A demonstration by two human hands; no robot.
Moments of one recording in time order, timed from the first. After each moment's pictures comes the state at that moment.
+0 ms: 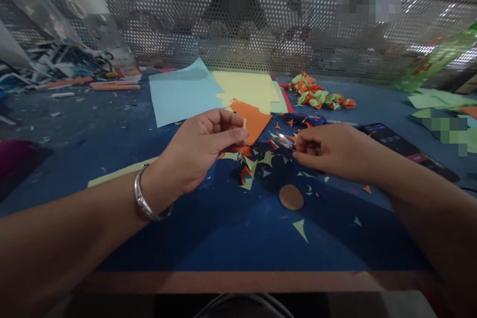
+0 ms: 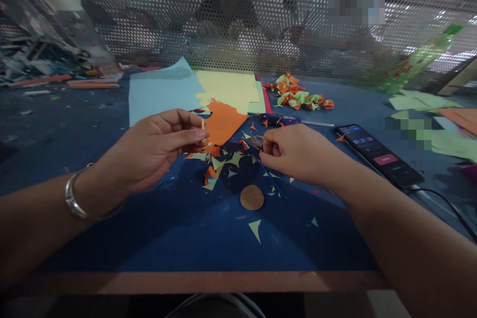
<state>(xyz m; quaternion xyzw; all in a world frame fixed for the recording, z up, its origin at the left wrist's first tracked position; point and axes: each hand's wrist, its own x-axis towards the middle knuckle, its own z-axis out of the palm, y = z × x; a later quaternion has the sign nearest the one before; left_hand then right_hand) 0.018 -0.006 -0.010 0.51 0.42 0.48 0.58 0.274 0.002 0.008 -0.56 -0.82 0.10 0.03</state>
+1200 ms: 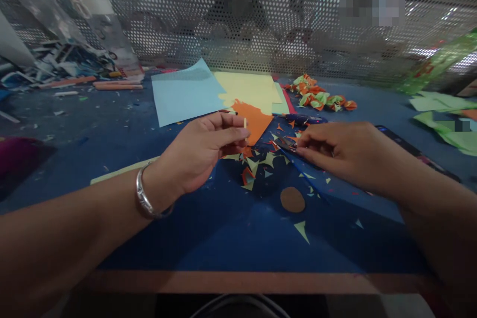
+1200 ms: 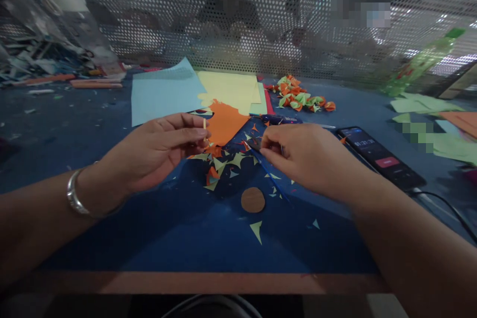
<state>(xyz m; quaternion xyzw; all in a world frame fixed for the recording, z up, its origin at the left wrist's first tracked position) 0.016 -0.003 -0.011 0.46 0.41 0.48 0.63 0.277 -0.011 0.016 -0.52 -0.85 0.06 0.09</state>
